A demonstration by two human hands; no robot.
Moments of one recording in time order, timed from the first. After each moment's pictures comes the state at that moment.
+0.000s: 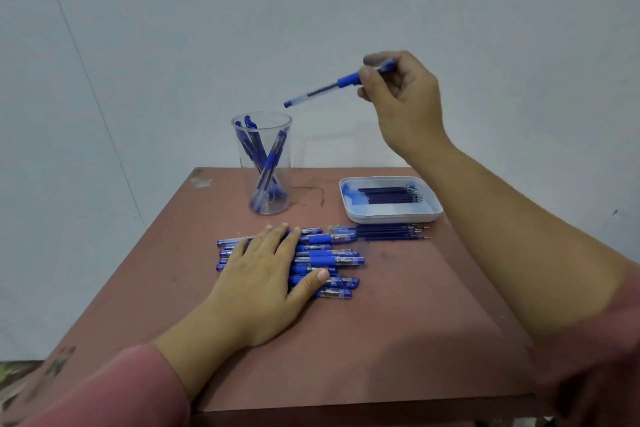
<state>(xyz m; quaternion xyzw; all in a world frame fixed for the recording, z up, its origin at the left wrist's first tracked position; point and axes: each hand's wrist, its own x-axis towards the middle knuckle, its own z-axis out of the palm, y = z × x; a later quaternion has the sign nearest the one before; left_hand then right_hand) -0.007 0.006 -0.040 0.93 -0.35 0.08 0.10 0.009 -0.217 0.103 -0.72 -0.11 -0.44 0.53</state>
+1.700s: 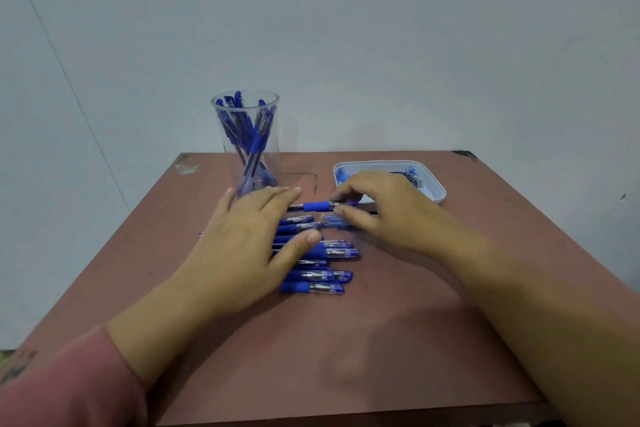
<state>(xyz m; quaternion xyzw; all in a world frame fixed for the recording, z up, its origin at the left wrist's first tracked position) 0.002 0.000 -0.008 0.90 -0.38 0.14 0.17 -0.039 -0.227 0.008 -0.94 -0.14 -0.20 0.23</state>
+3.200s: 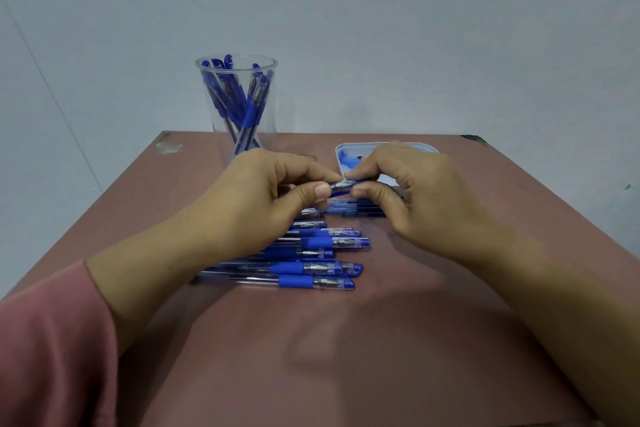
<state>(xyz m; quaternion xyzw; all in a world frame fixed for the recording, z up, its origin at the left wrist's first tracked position) 0.027 -0.025 0.008 0.78 -0.46 0.01 0.43 -0.045 -0.223 0.001 -0.89 -0.20 -0.36 0.18</state>
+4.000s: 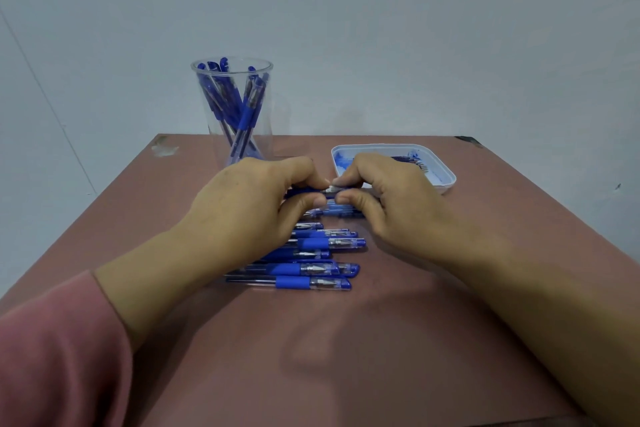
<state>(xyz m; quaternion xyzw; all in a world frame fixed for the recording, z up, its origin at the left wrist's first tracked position) 0.029 -0.025 0.002 0.82 -0.46 0.19 0.28 -0.033 -0.218 -0.013 -0.91 -0.16 -0.30 0.24</state>
